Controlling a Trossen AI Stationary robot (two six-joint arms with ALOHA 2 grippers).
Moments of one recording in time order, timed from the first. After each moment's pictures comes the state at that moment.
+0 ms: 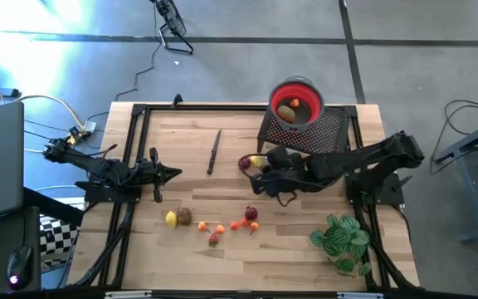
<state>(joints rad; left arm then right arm) -0.40 0.06 0.07 -0.07 -0.62 -0.03 0.25 1.62 1.50 -0.91 0.57 1.23</state>
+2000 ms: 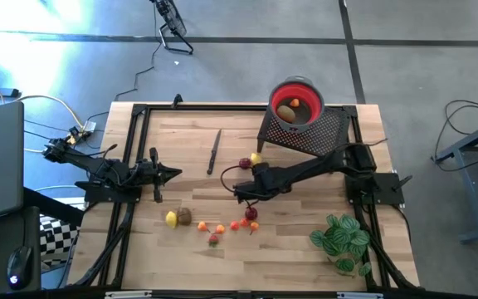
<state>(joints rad) -0.40 0.06 0.07 -0.08 -0.62 -0.01 0.15 2.03 1.49 -0.95 0.33 1.55</state>
